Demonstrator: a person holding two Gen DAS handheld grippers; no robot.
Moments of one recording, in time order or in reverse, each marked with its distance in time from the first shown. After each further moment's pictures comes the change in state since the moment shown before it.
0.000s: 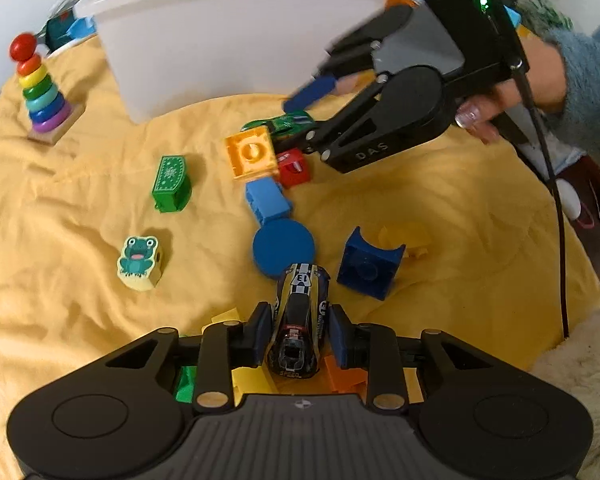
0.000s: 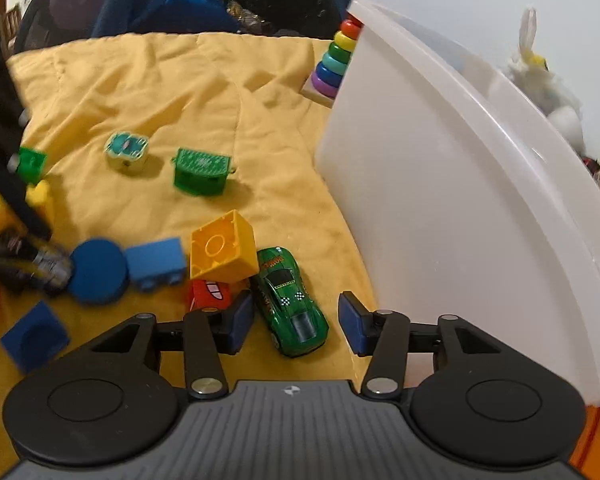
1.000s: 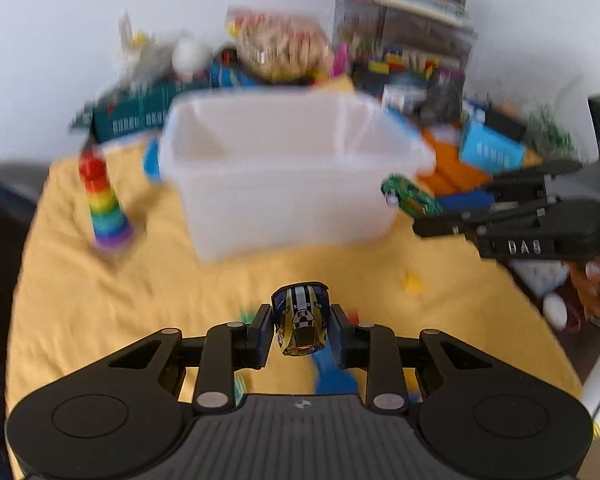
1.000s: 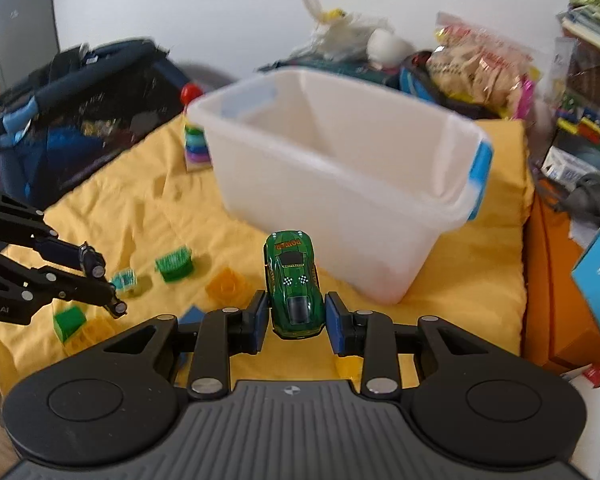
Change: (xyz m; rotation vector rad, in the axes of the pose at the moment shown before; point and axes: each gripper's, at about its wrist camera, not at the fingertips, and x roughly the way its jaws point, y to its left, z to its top) left arm -0.081 0.039 0.067 -0.017 -0.292 0.029; right arm -0.119 0.001 -0.003 0.597 -0.102 -0.211
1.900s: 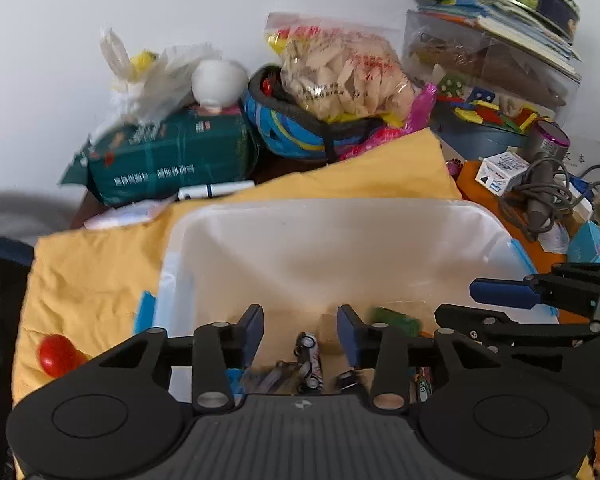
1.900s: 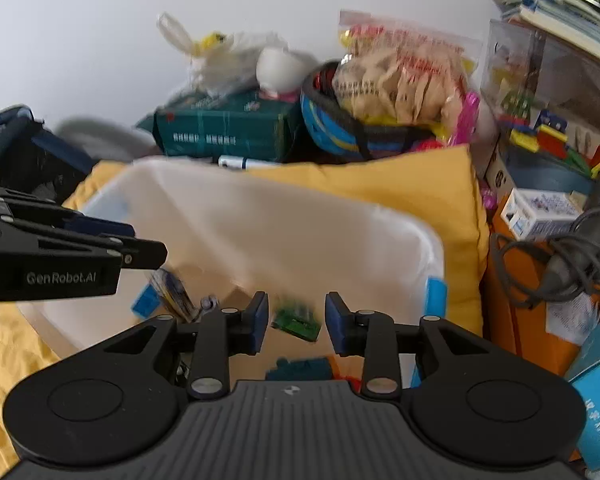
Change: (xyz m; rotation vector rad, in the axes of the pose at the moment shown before) left arm 0.126 0.031 0.149 -0.055 0.022 0.110; right arm 0.093 -0.065 0.099 0.200 0.032 -0.173
